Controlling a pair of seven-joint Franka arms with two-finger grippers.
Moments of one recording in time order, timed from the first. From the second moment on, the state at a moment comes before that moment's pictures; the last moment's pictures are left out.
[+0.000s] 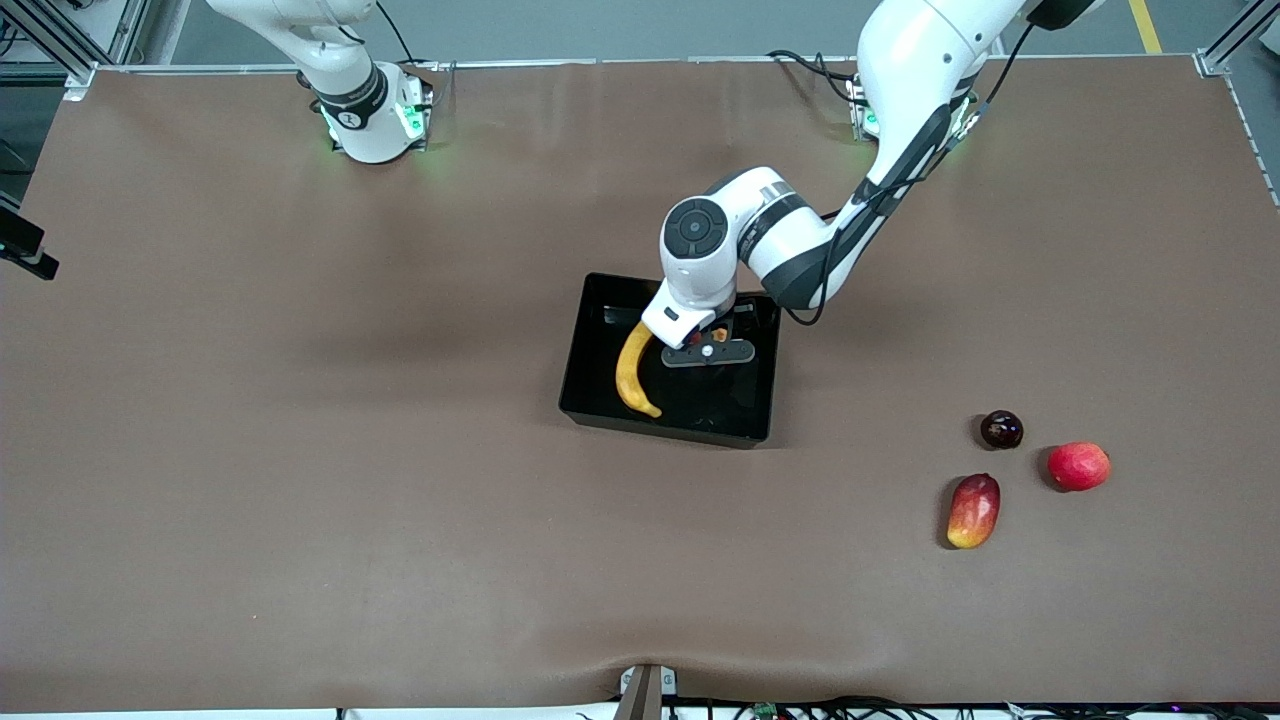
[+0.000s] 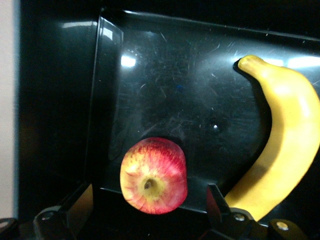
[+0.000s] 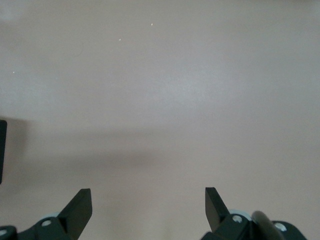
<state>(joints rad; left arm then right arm) -0.36 0.59 -0.45 -1.75 0.34 2.16 -0.99 -0.07 0.03 -0.08 -1.45 0.00 1.52 -0.15</state>
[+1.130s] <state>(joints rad) -0.36 0.64 -0.44 -1.76 0.35 2.21 -1.00 -0.07 0.04 -0.06 -1.41 0.00 1.42 -0.16</state>
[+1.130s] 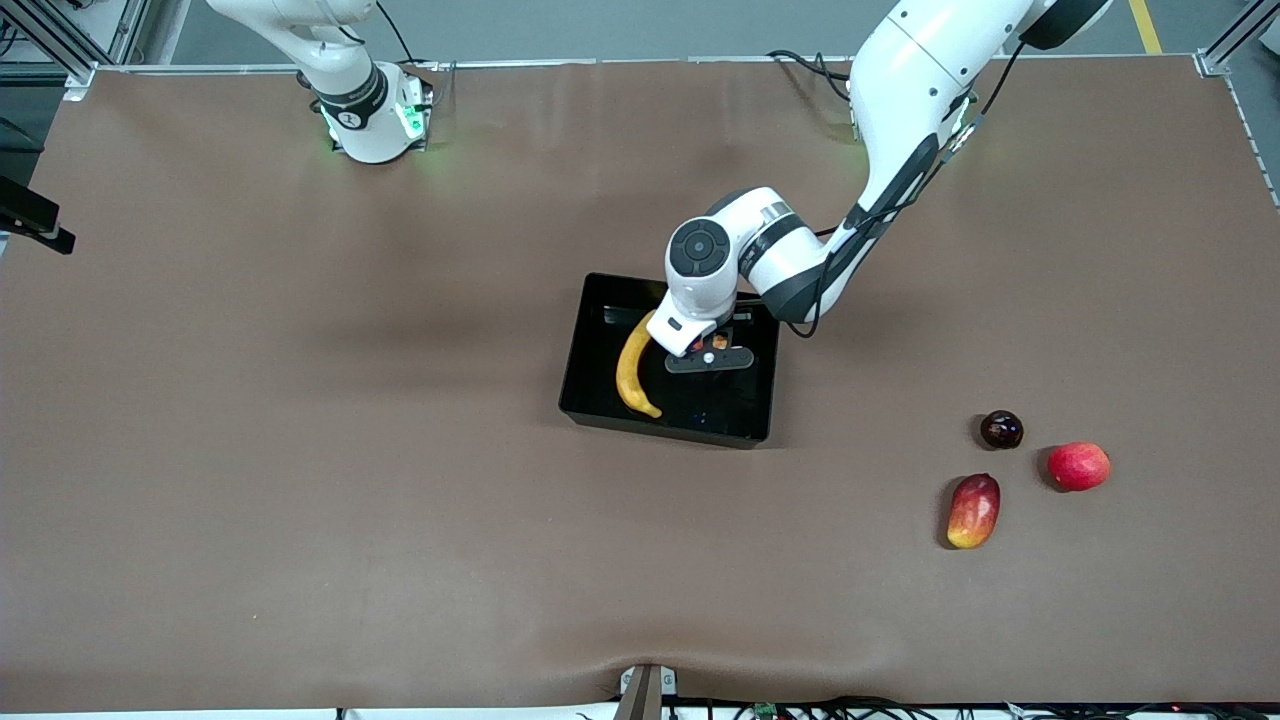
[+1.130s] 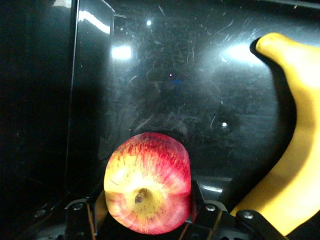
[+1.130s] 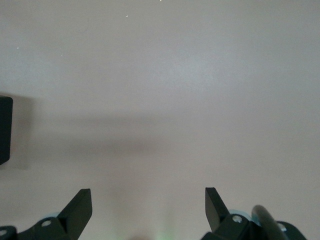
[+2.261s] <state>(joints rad) -0.13 0.43 -0.44 -1.49 0.24 1.80 -0.58 -0.07 0.04 -0.06 -1.41 0.00 1.42 -0.16</state>
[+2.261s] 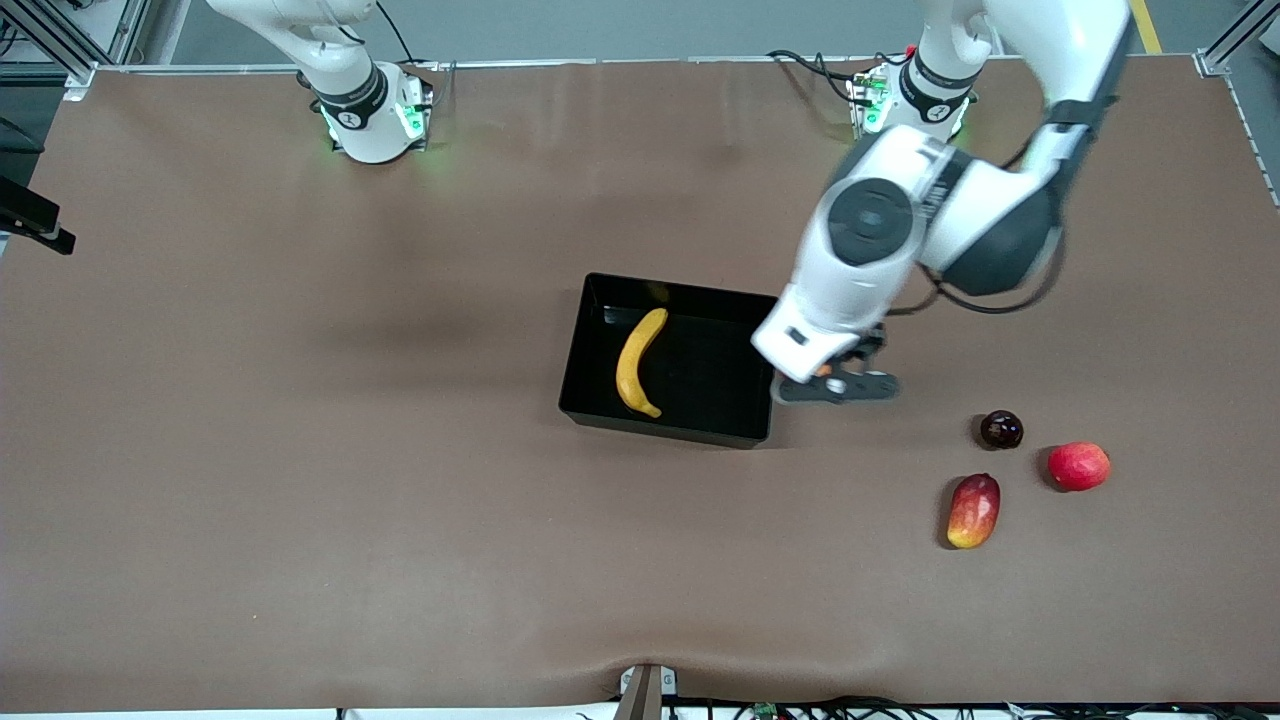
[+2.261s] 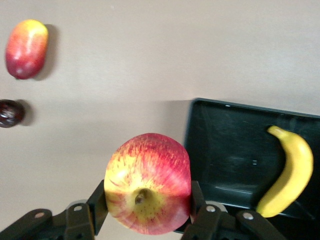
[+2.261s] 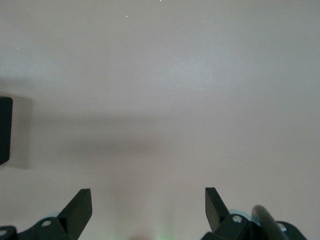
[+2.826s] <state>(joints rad) -0.01 0.43 -0.44 -1.49 0.24 1.79 -0.37 -0.07 0.04 -0.06 -1.41 0.00 1.42 -0.16</state>
